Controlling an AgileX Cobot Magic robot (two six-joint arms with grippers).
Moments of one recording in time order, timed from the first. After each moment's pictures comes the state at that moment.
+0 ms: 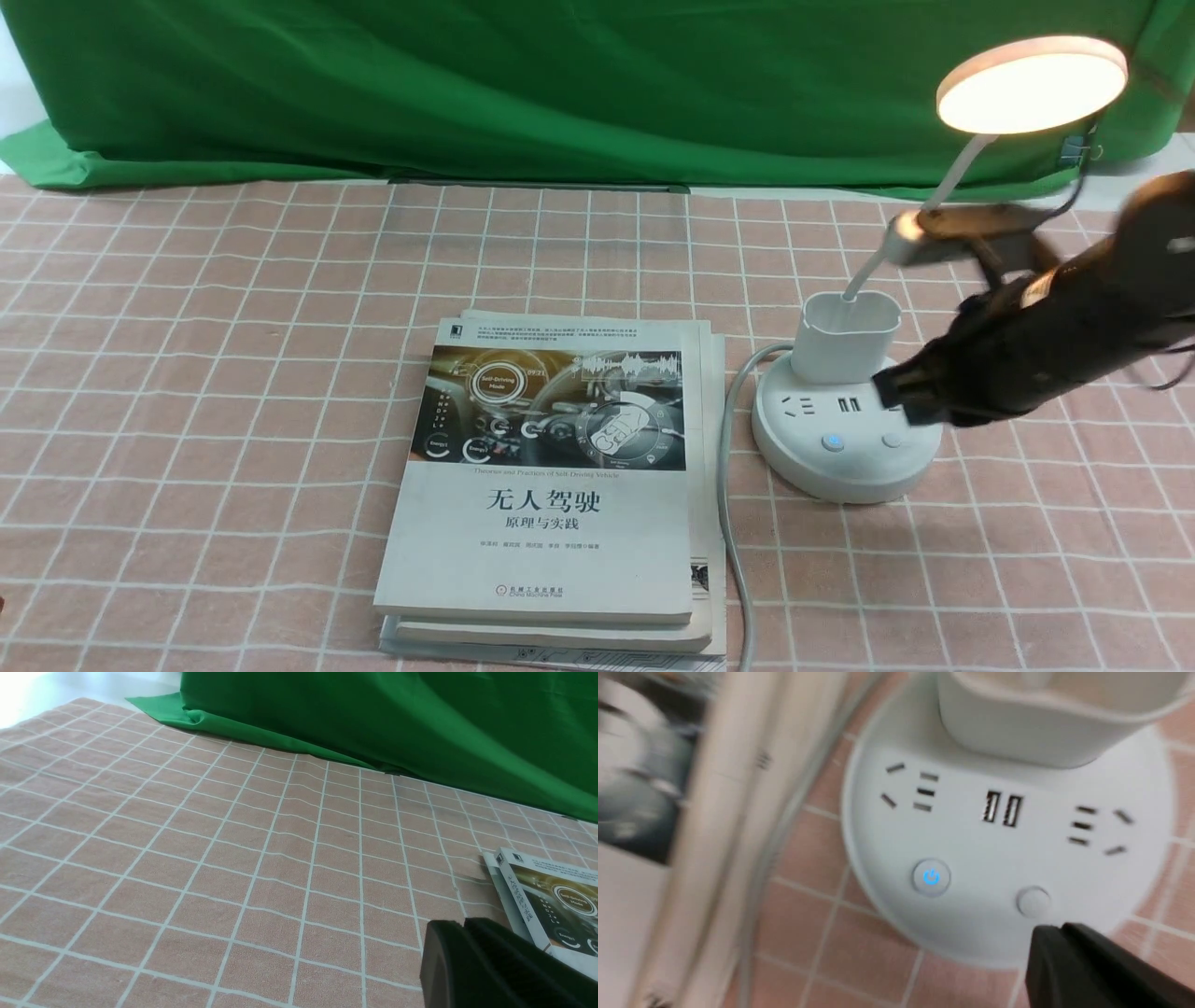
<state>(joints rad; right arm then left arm) 0.27 1.61 -1.05 0.22 0.61 -0.21 0.05 0.00 0.01 0.09 0.24 -0.26</state>
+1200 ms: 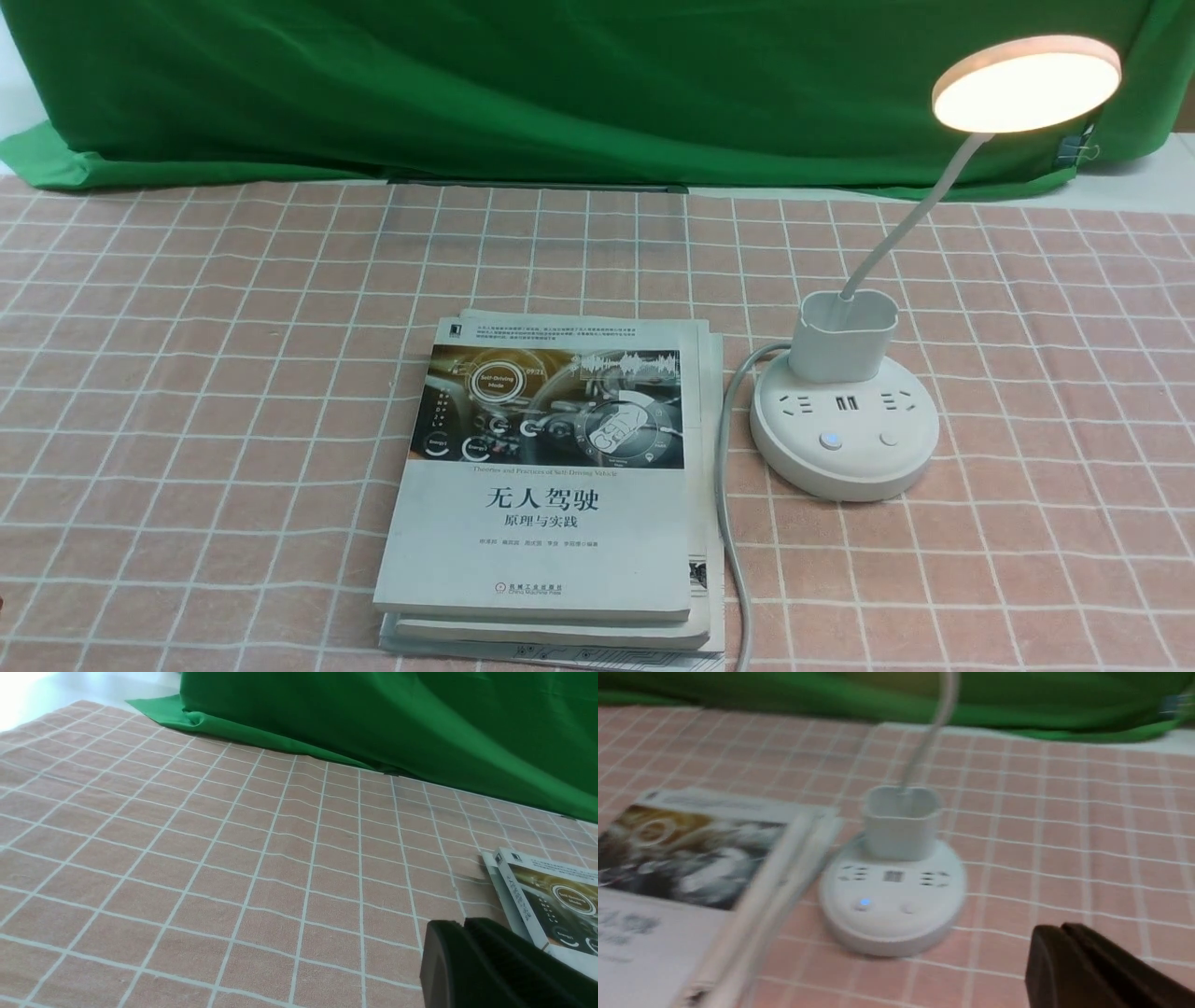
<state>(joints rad) 0.15 0.55 -0.44 0.16 0.36 -0.15 0.05 0.00 0.01 0.09 0.24 -0.26</state>
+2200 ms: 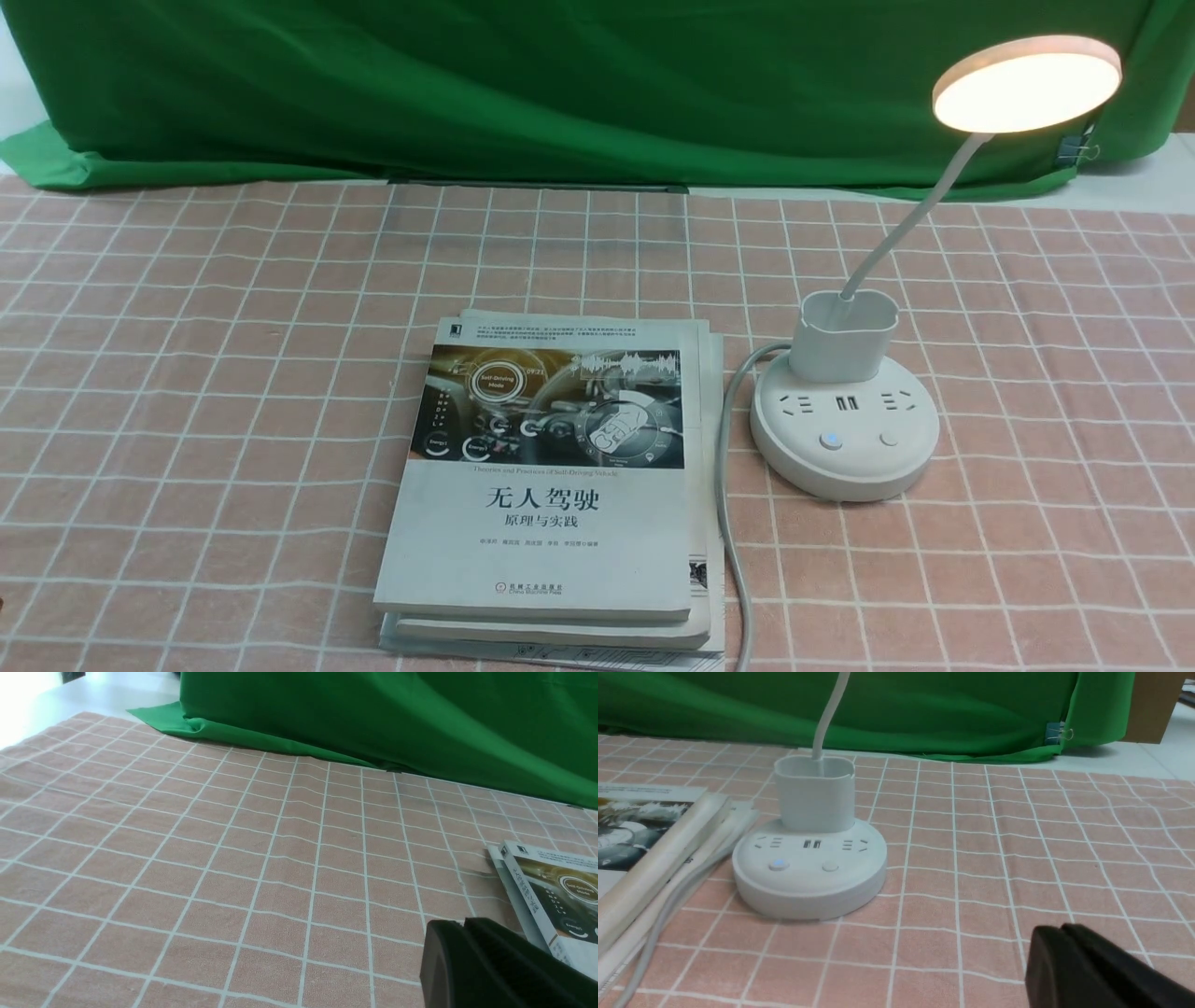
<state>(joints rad) 0.04 0.00 0.01 0.15 0.25 -0.20 0.05 0.00 0.01 0.10 0.24 -0.21</state>
